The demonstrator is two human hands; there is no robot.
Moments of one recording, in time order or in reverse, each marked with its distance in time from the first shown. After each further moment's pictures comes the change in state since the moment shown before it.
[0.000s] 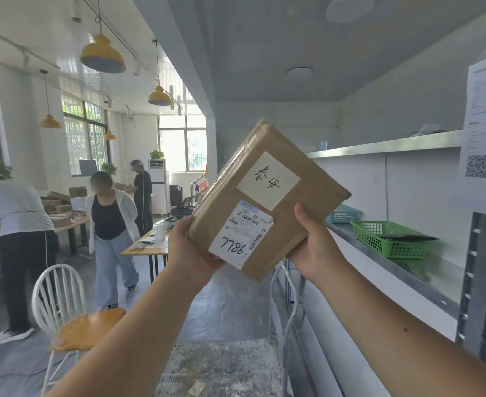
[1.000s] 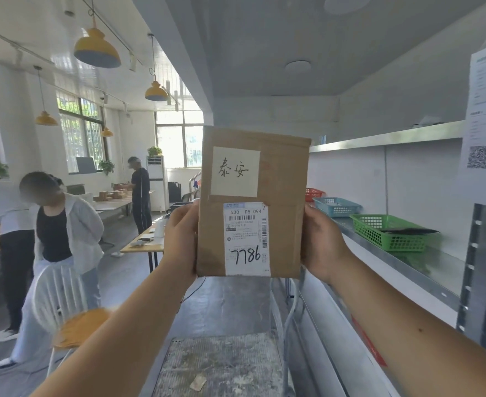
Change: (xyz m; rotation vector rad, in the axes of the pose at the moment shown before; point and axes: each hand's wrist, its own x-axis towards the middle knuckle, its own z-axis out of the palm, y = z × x) left_hand -0.020 0.006 0.001 0.552 0.011 0.460; right_hand 0.001 -0.006 -0.019 -0.239 -0.014 0.113
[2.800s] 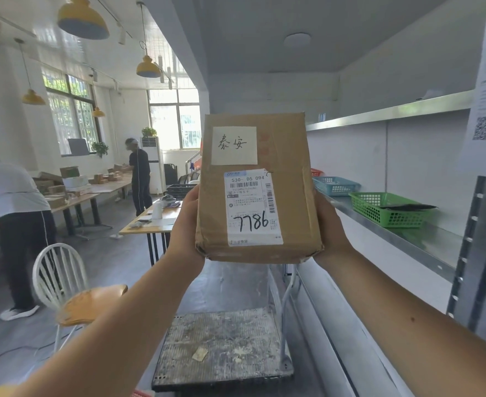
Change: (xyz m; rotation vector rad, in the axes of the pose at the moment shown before) left_hand -0.017 -0.015 -0.001 -0.208 -0.202 -0.060; right_hand -0.016 0.025 -0.002 0.077 0.033 -0.241
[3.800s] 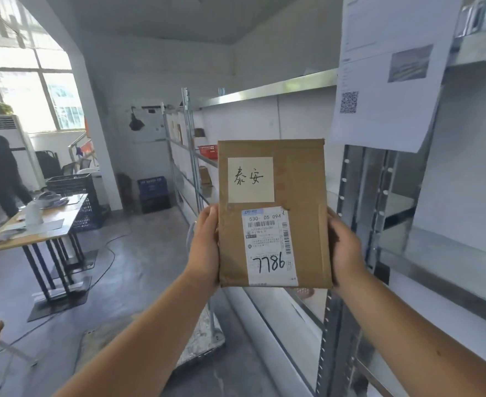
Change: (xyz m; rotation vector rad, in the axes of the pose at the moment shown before) left_hand -0.024 -0.141 0.114 0.042 -0.206 -0.368; right_hand -0.120 -0.059 -0.135 -0.227 0.615 -0.034
